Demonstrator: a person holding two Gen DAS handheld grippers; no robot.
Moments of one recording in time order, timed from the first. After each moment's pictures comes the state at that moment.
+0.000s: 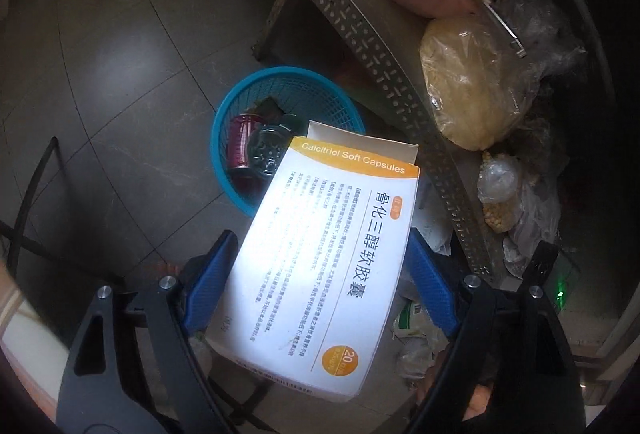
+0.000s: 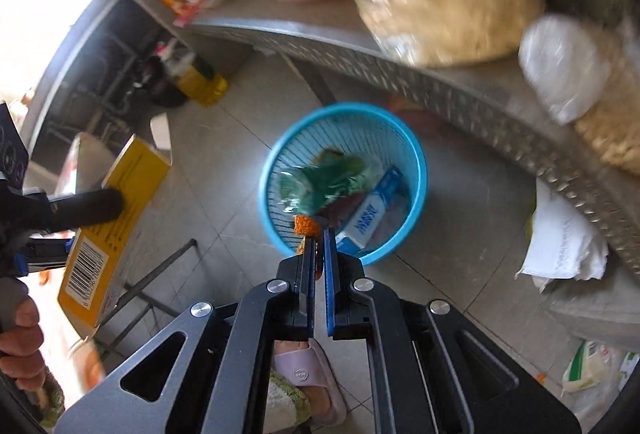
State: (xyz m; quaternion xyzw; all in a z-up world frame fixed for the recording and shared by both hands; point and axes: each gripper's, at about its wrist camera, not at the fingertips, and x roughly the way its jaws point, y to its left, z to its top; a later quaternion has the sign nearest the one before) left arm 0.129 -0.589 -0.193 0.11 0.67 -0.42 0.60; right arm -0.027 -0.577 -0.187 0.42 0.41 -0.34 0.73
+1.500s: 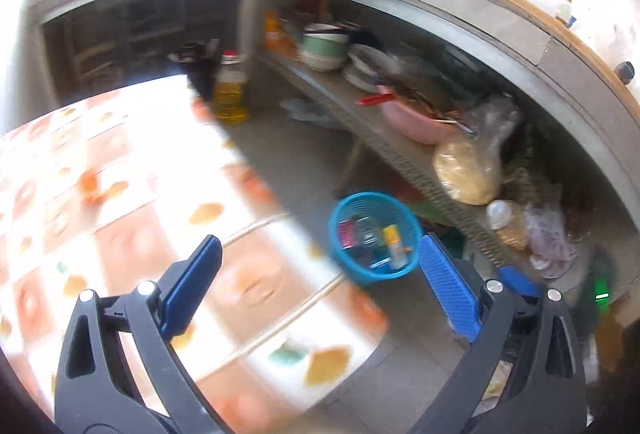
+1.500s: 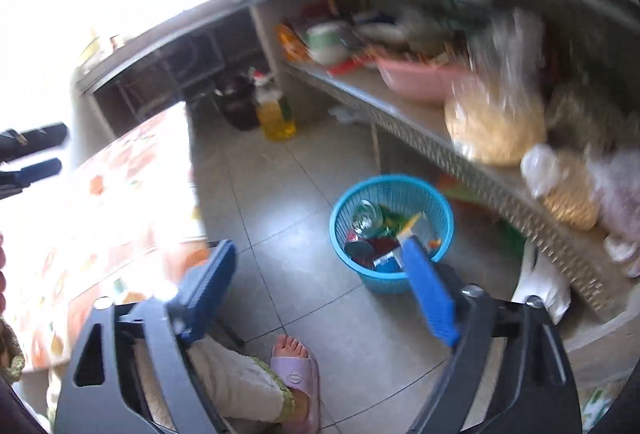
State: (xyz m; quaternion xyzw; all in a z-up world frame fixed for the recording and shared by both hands) left arm 0.062 -0.319 -0.011 0.08 0.39 -0.38 0.83; right arm -0.042 -0.388 -0.055 0.21 0.33 -0.30 0.87
